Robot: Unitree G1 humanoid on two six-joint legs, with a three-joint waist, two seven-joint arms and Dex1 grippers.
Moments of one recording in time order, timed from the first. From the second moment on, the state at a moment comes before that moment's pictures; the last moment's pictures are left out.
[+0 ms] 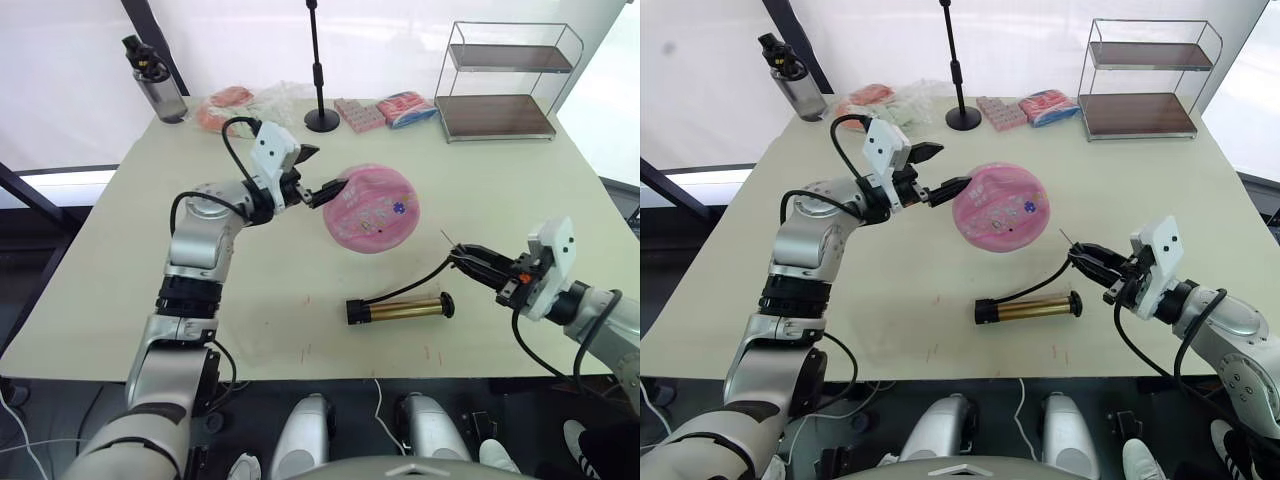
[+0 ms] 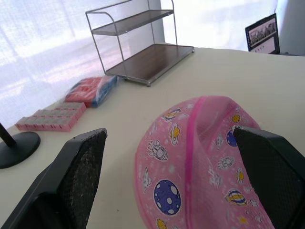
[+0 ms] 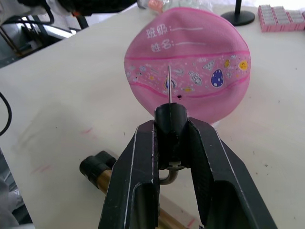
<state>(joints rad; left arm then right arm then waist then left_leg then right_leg) -0.78 0.45 -0.04 0.29 -0.22 0.35 -0.81 0.00 -0.70 -0.18 -0.57 0.78 0.67 0.56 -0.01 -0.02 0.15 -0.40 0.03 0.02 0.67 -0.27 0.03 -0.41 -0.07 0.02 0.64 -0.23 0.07</state>
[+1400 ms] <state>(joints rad) -0.80 0.38 -0.11 0.39 -0.12 0.36 -0.77 -0.43 -0.71 -0.05 -0.56 0.84 1.25 0.37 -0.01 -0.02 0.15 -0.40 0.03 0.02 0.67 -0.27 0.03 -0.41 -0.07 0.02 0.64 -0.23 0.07</state>
